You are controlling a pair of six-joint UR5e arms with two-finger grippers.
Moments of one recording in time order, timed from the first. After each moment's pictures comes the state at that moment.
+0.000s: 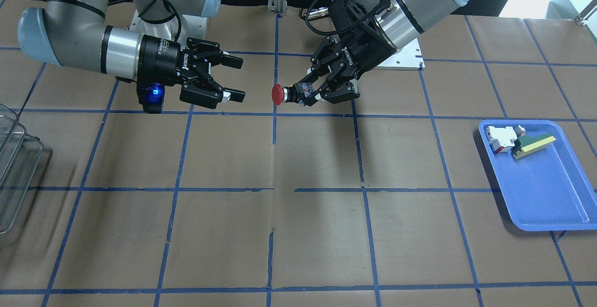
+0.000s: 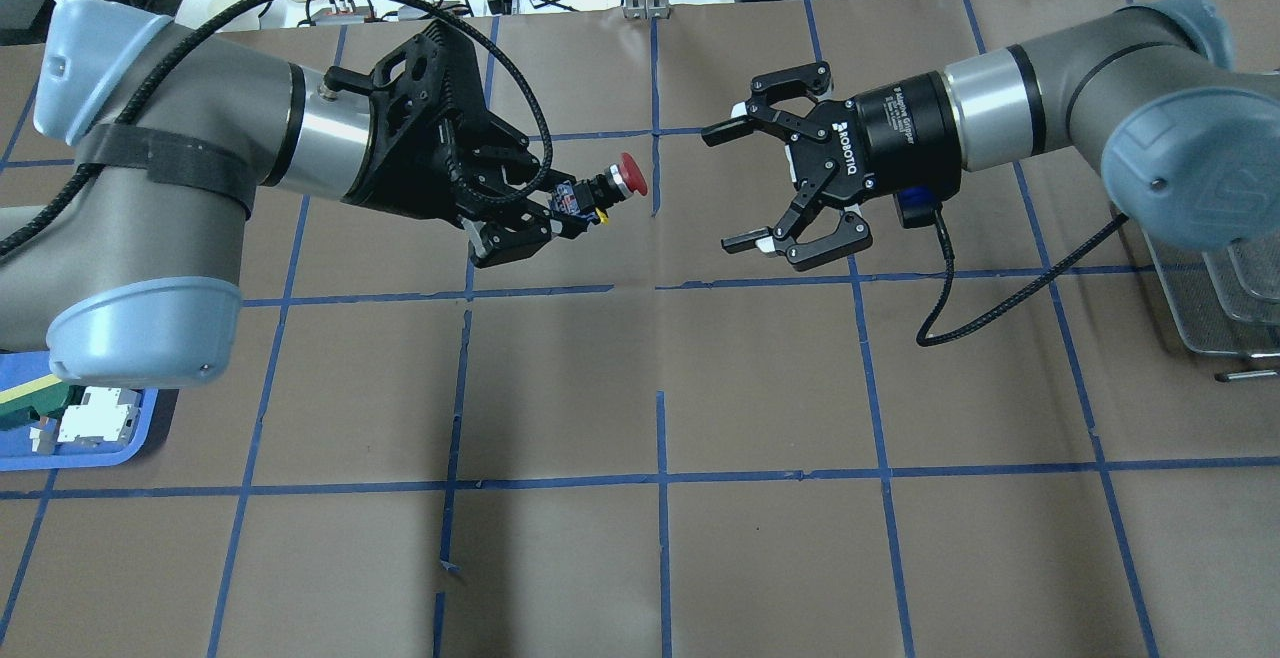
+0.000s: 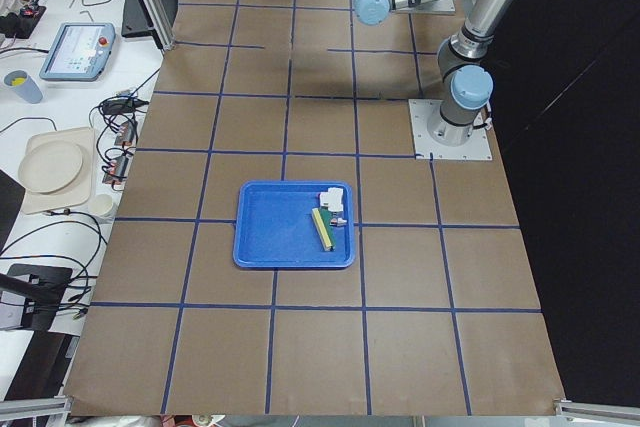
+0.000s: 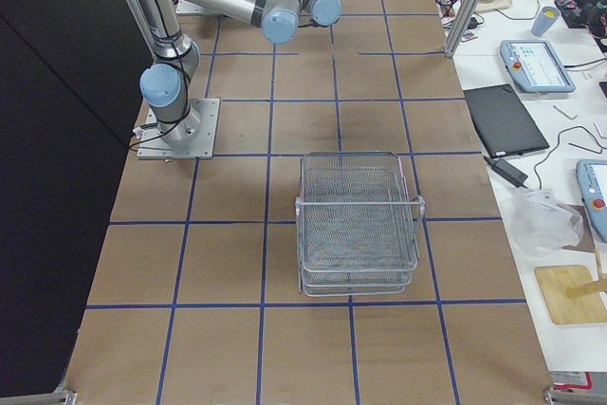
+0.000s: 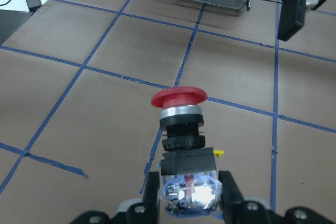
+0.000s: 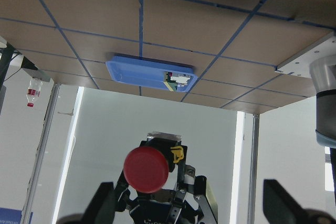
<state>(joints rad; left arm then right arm) -1.56 -1.48 -1.94 -1.10 0.82 1.32 1.44 -1.55 1.86 -1.46 -0.44 0.95</state>
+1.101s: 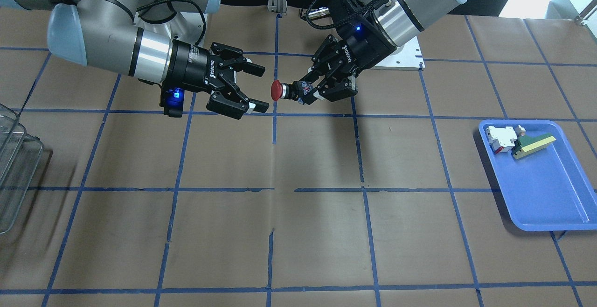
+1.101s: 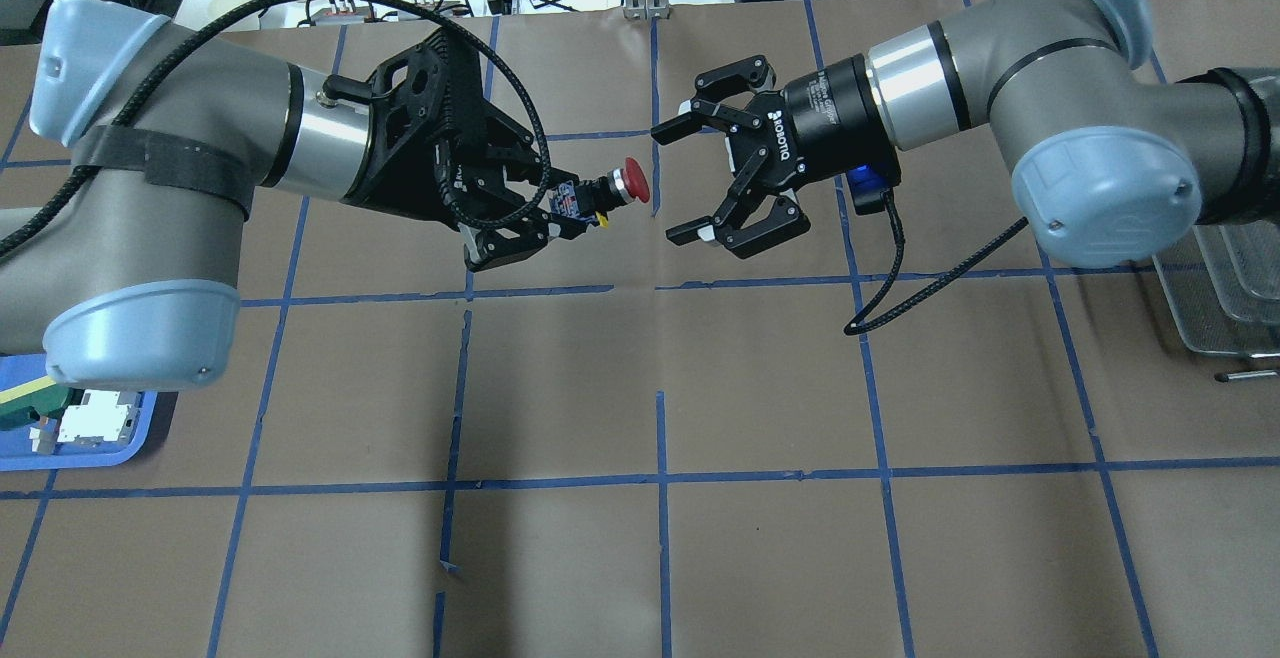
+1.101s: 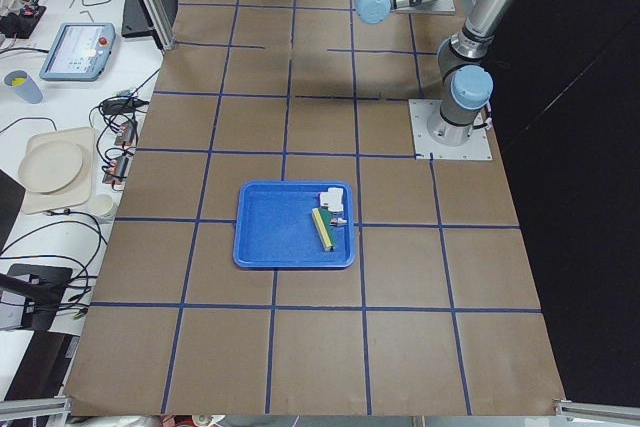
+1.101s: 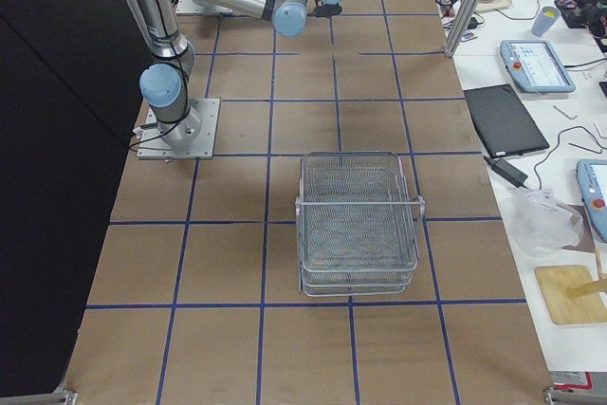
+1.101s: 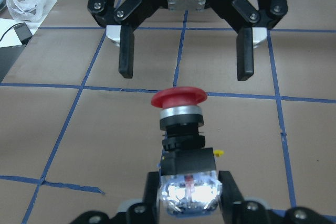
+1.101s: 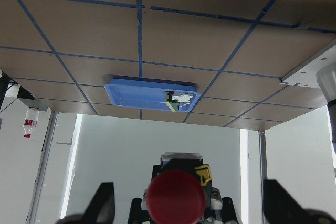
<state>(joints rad) -1.56 -1.47 -1.94 -1.10 0.82 1.40 1.55 -1.51 1.84 -1.74 -0.48 1.28</state>
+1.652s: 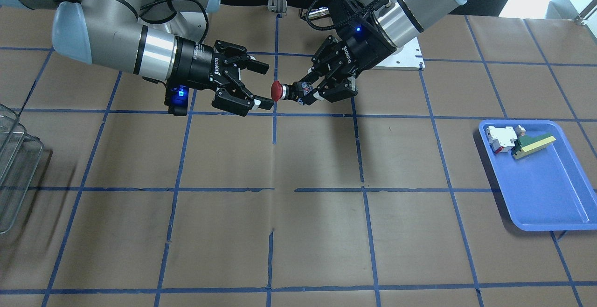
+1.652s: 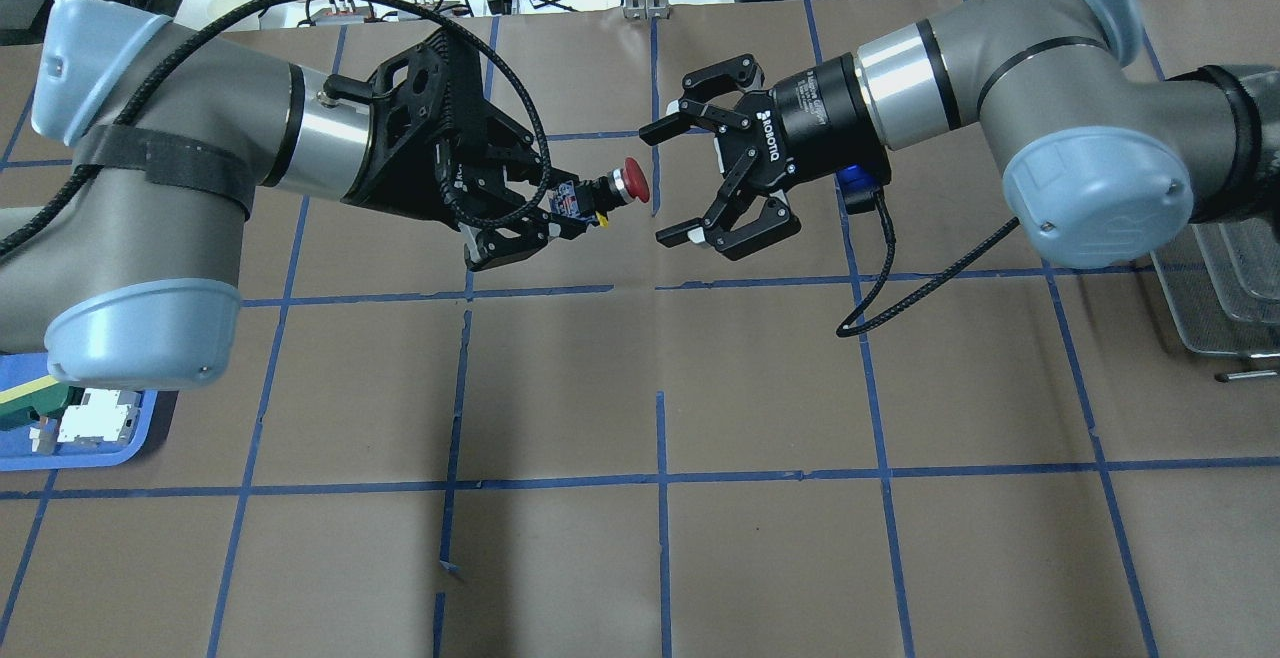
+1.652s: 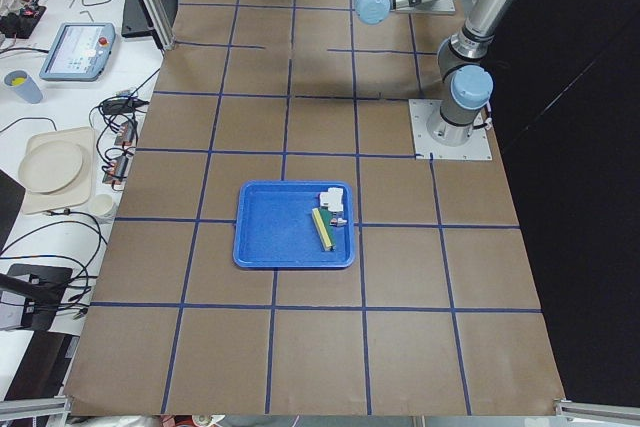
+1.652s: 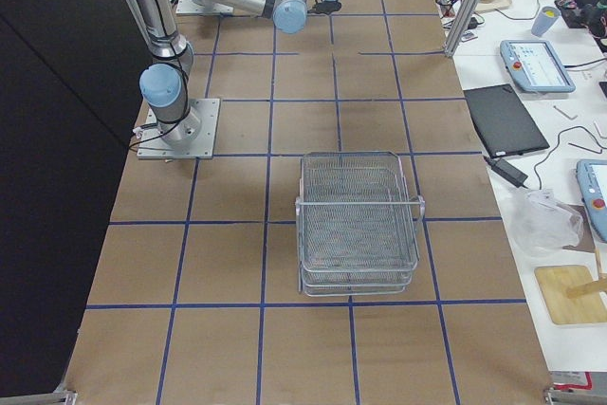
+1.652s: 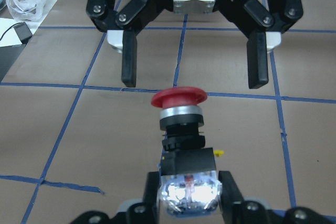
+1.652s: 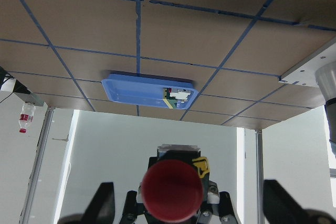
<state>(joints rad) -1.56 -1.47 -1.94 -1.10 0.82 1.39 1.57 -1.51 1.84 -1.74 -0.47 1.27</state>
